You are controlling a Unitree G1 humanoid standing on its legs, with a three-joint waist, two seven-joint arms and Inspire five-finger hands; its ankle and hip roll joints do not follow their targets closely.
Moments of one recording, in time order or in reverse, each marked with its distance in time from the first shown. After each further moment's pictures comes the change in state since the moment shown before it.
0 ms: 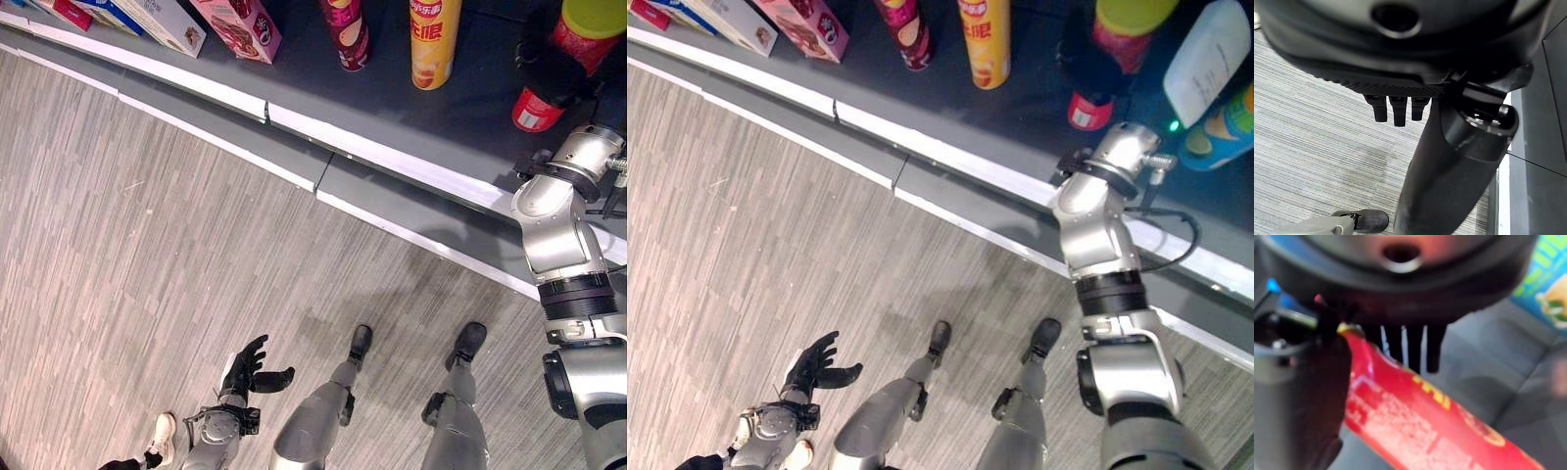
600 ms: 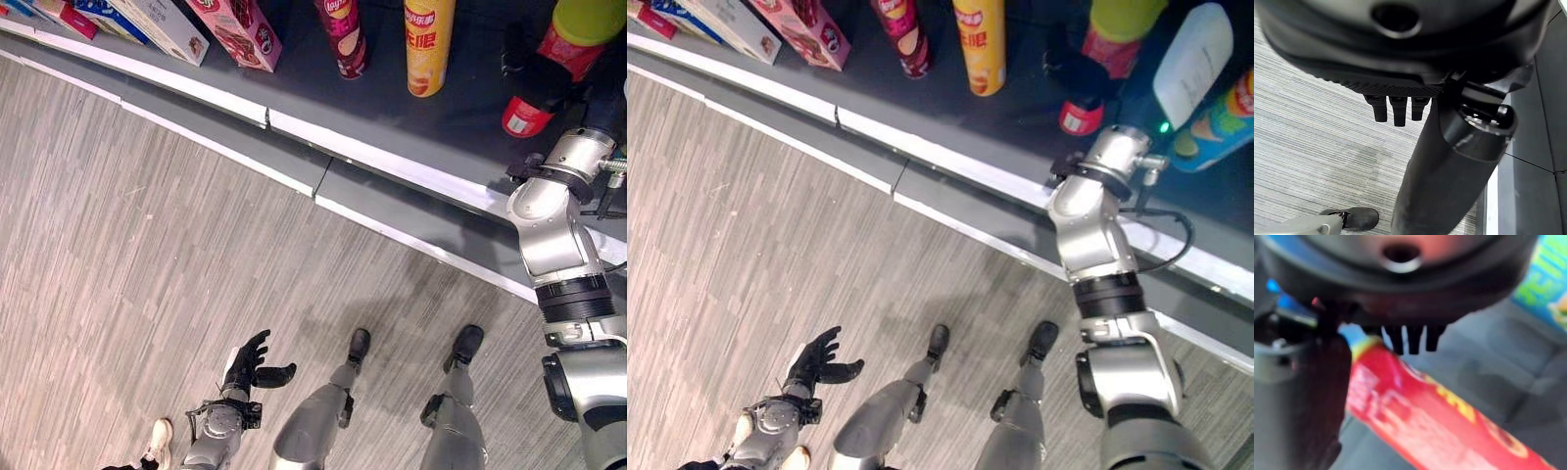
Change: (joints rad) left arm -0.035 -0.002 0.003 0.030 0.001 0.017 0.000; right arm 0.092 0.042 -0.010 -0.133 0.039 -0.004 0.057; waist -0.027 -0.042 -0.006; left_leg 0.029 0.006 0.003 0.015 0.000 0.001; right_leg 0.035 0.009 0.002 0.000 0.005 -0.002
